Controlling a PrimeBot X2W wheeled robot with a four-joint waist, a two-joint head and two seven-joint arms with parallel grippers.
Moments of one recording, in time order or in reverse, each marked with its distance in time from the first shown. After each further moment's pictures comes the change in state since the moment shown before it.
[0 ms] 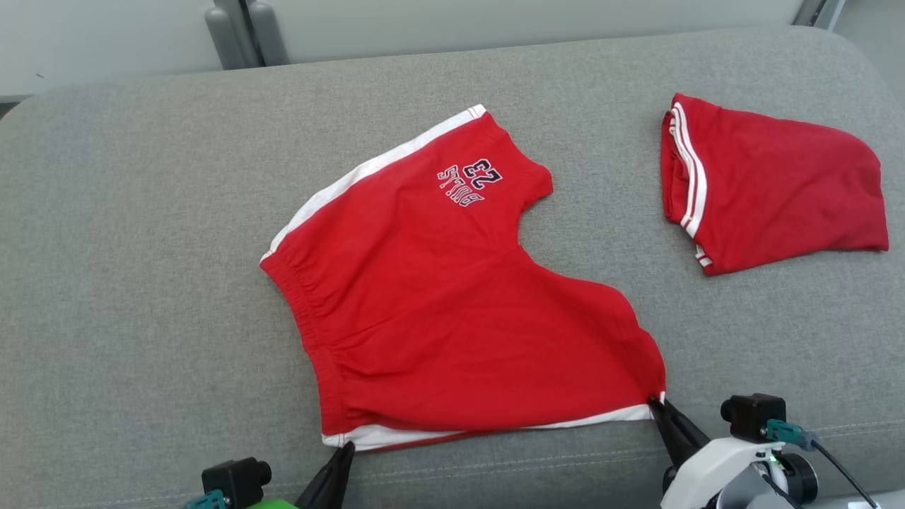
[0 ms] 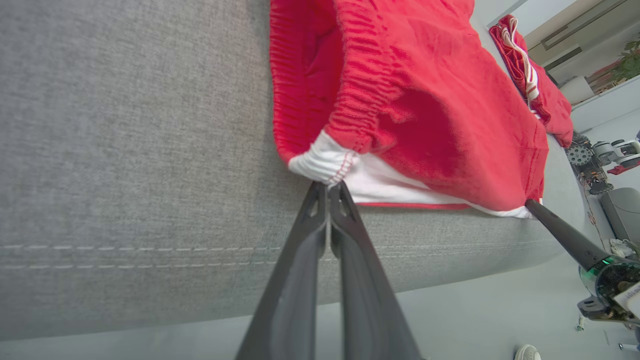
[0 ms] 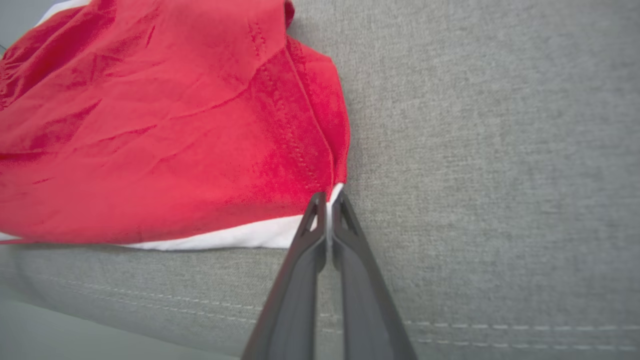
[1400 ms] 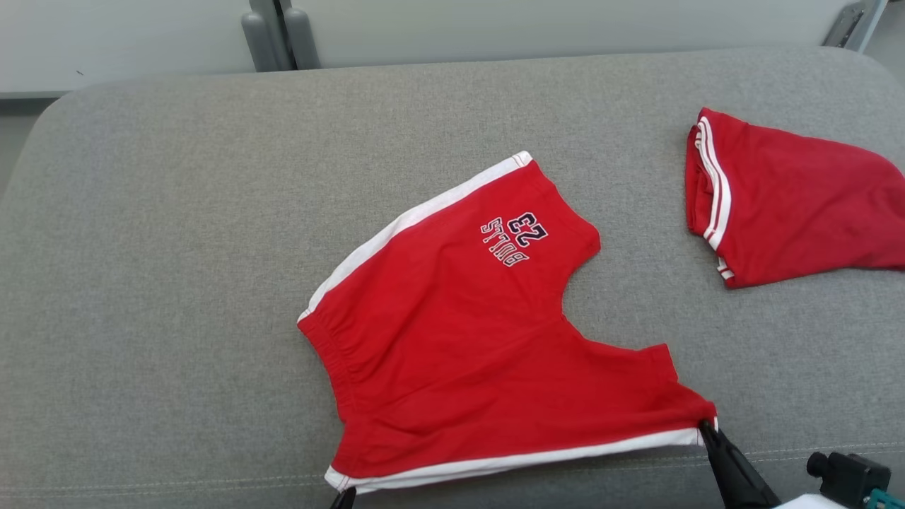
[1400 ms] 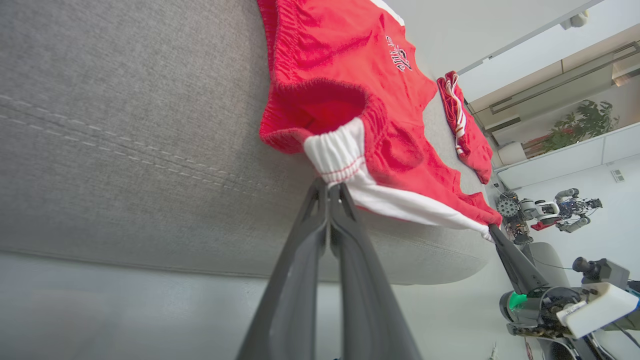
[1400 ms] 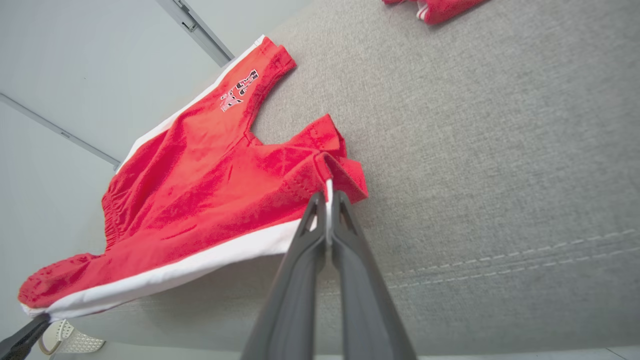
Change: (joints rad) left arm 0.257 0.078 0.030 -0.320 -0.133 -0.007 -0.025; right arm 0.343 -0.078 -0.098 -0.444 0.222 0.009 -0.008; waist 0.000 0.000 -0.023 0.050
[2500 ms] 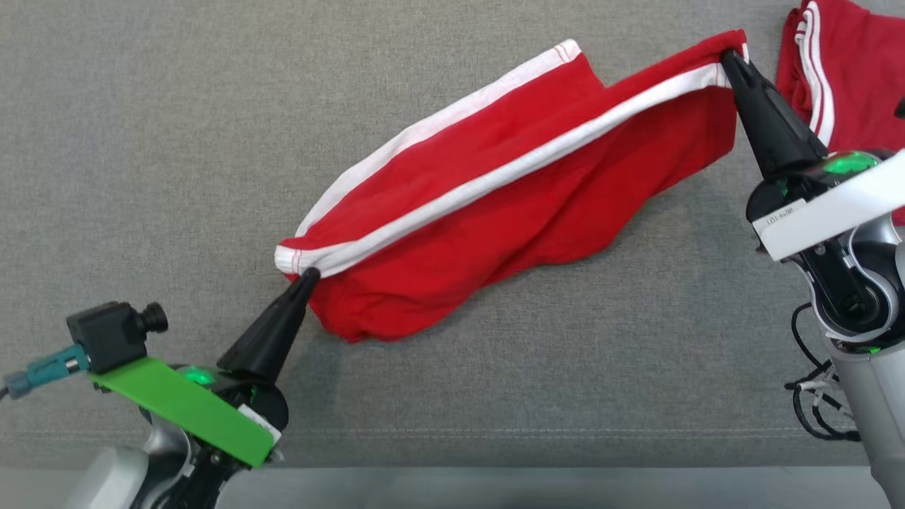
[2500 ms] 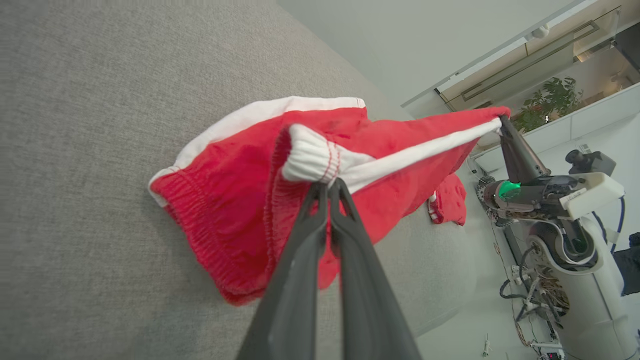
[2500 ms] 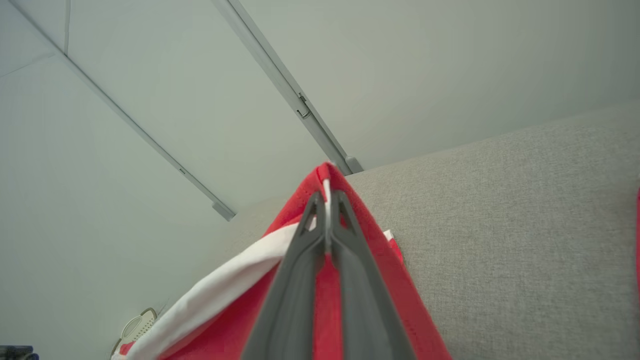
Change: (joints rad) left arm -0.348 0.150 0.127 -0.351 -0.153 0.082 0.270; right arm -0.650 -0.101 -0.057 -0.293 0.181 -0.047 0.328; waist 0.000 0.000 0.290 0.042
